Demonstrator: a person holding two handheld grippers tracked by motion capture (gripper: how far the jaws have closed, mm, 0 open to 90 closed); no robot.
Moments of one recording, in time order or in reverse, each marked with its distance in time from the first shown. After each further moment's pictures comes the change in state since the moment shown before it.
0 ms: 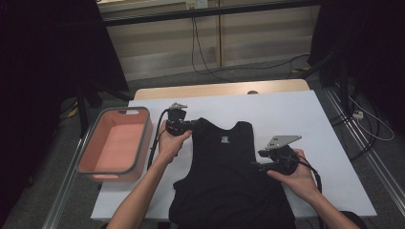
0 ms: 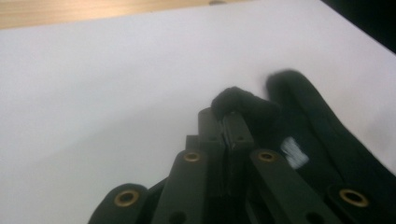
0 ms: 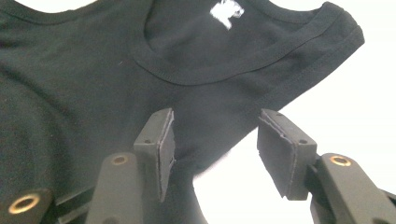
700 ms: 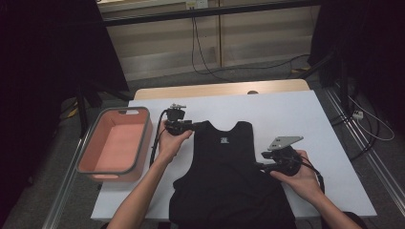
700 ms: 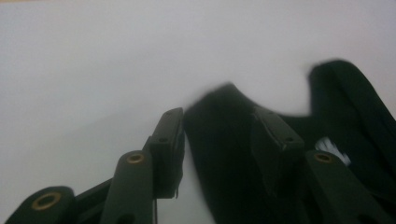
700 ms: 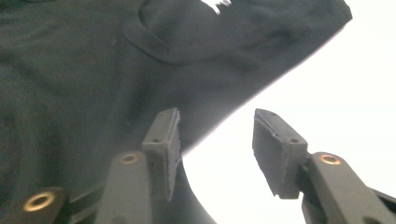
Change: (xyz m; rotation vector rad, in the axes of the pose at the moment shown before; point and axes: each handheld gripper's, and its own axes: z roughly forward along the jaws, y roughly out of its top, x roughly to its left) left arm 0.006 -0.018 -0.004 0.056 0.073 0.002; right arm -0.005 -0.007 -0.005 0.048 -0.030 0.012
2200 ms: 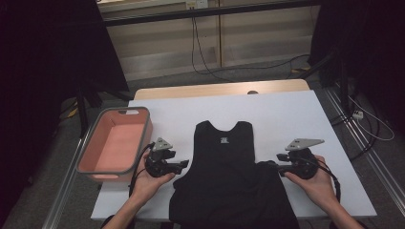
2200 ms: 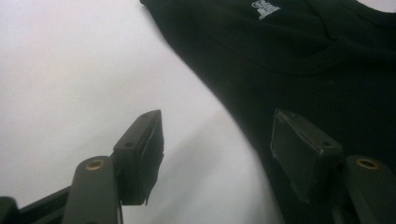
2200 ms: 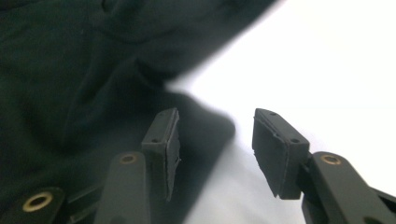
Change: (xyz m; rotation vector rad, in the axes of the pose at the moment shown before) left arm -0.022 -0.088 -0.077 0.042 -0.013 0.192; right arm -0.014 -0.028 -0.028 -0.015 -0.064 0.136
